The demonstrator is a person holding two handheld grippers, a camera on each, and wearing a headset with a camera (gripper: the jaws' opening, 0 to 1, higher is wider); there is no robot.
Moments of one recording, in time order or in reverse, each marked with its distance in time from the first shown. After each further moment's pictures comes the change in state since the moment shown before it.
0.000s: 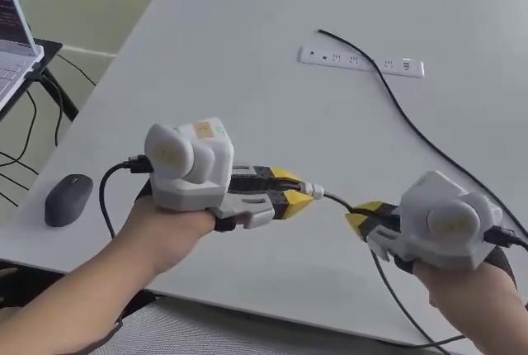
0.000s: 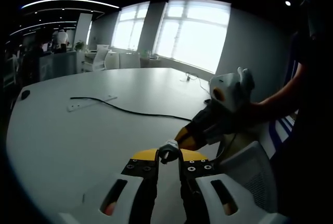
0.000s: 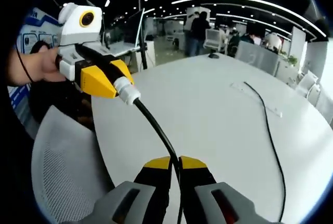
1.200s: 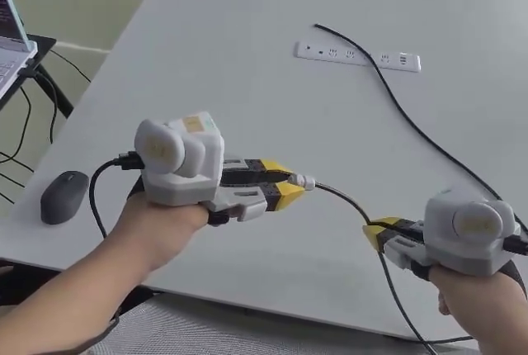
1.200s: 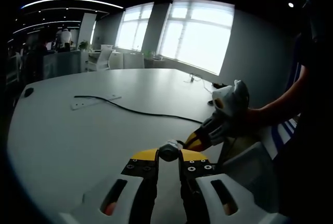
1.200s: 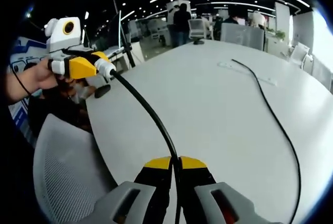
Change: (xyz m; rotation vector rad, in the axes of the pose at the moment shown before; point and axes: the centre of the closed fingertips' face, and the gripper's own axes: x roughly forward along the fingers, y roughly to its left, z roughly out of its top) left arm -0.005 0.008 -0.001 -0.012 -0.009 0.033; right arm -0.004 -0.014 -0.041 0.171 0.027 -0.004
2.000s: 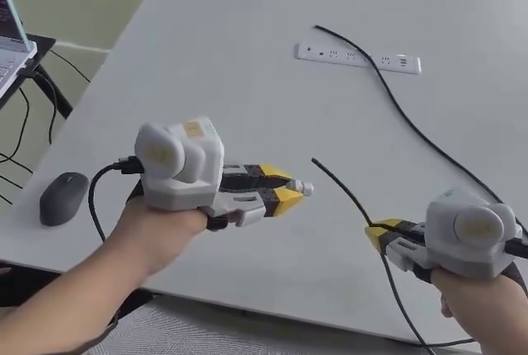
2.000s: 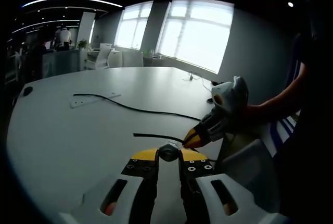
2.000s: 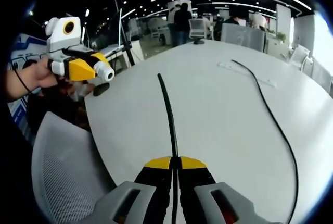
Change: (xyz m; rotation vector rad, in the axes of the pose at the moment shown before) left arm -0.001 0.000 -0.009 -0.002 0.016 -0.017; right arm 0.001 -0.001 0.002 -0.019 0.009 -0.012
